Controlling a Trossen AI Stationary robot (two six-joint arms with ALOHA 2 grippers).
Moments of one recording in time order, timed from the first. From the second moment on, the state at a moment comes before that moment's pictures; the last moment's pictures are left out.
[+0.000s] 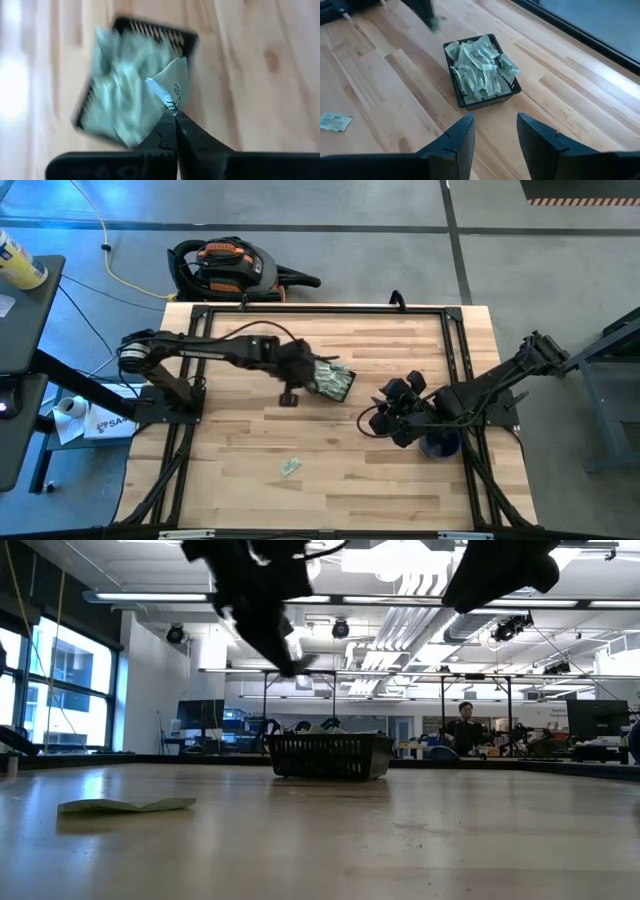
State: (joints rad) left arm 0.11 1.58 1.22 -0.62 0.01 0.25; right arm 0.46 1.36 1.10 -0.86 0.80 1.03
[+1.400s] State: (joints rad) left arm -0.11 1.53 1.15 -0.82 0.04 -0.31; right arm 0.41 1.36 1.10 -0.86 0.71 0.92
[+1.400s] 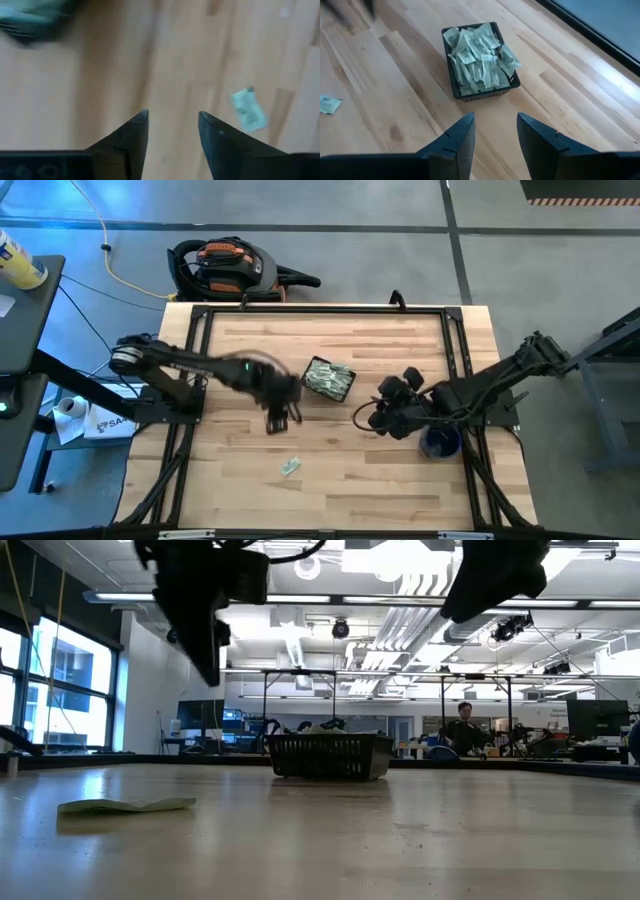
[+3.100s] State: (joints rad) left arm -0.14 1.69 1.27 -0.57 -0.36 -0.07; right arm 0.50 1.36 1.10 -0.86 0.84 0.99
